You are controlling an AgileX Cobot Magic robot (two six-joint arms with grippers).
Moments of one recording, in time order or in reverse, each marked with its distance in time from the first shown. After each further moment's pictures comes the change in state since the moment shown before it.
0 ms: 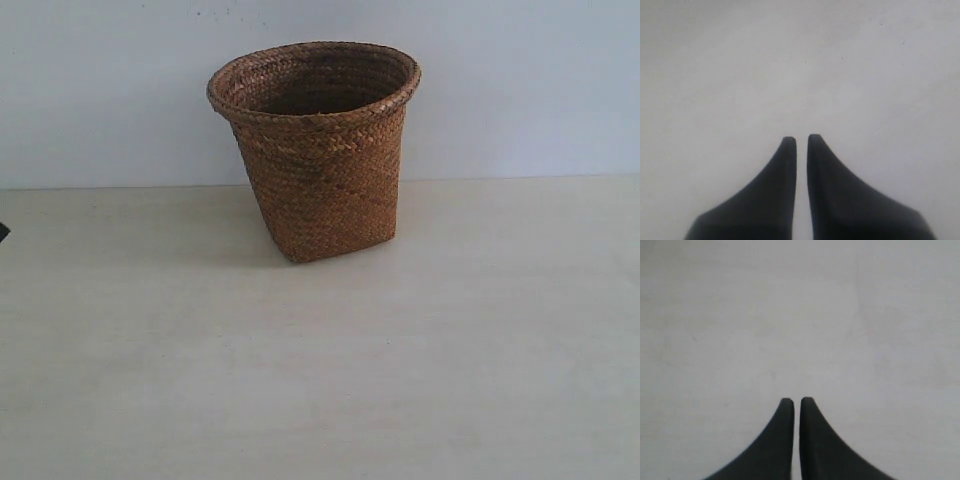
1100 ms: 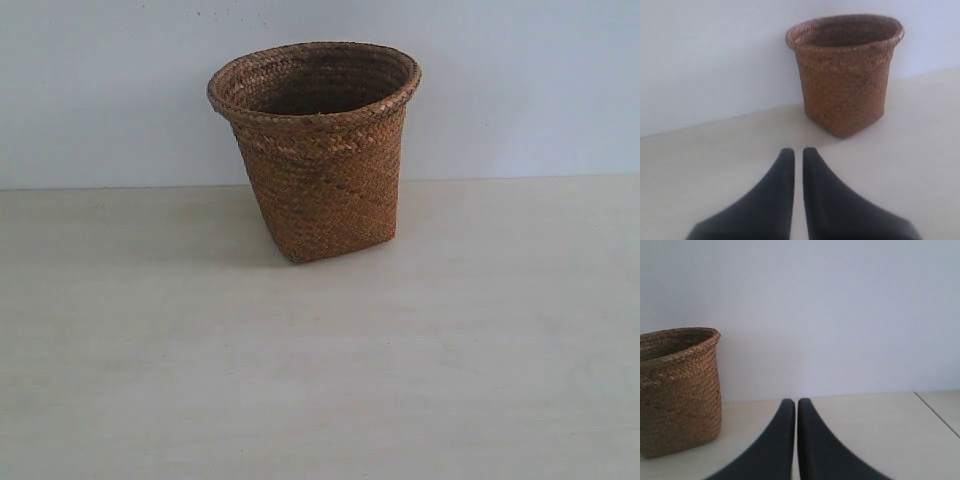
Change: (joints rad) left arm 0.000 -0.993 0.688 -0.130 -0.588 -0.135; right arm -0.004 -1.029 0.564 0.016 -0.511 0.152
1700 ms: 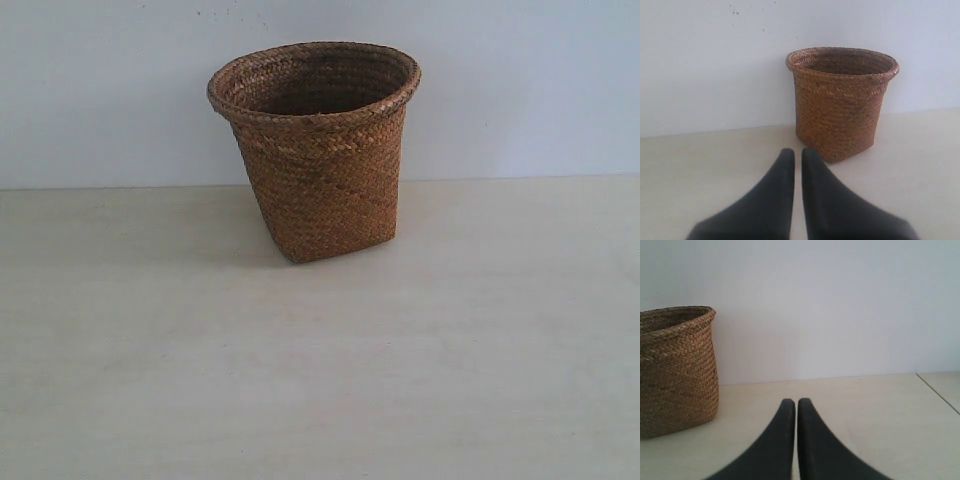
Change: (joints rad) left arm 0.000 -0.048 0.076 -0.006 -0.114 -0.121; right arm 0.000 -0.015 0.112 0.000 -0.055 0.002
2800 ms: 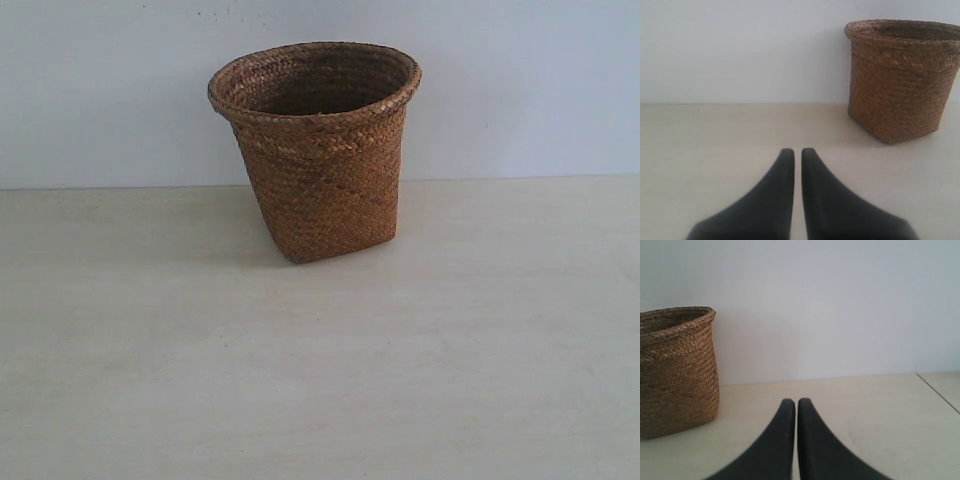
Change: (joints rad) left arm 0.185 -0.079 0.230 0.009 -0.116 0.004; right arm 0.000 0.000 0.000 0.000 -0.002 0.004
